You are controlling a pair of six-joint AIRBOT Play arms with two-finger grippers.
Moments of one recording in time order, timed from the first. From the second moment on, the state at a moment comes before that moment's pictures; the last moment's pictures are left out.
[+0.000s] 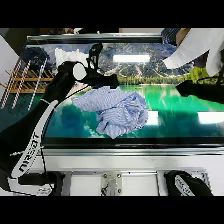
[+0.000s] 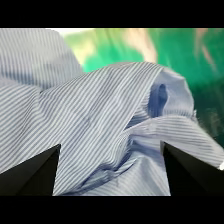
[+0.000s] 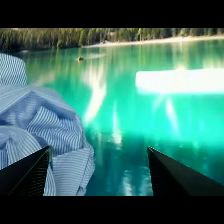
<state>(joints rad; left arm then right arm) -0.46 -1.55 1.60 1.24 -1.01 -1.71 -0.24 -0.95 1.07 -1.07 1.04 1.29</state>
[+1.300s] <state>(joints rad) -0.36 -1.40 1.22 1.05 -0.94 -1.63 0.18 -1.24 0.85 -1.16 0.96 1.29</state>
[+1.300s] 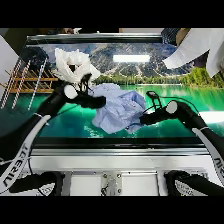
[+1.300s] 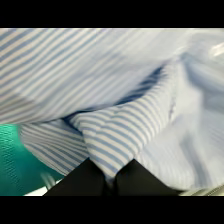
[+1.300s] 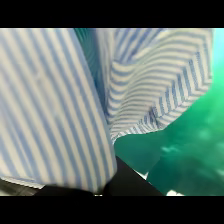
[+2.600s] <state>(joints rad) -0.26 -1.42 1.72 1.34 -1.29 -1.63 0.16 -1.00 1.16 -1.24 1.21 1.70</state>
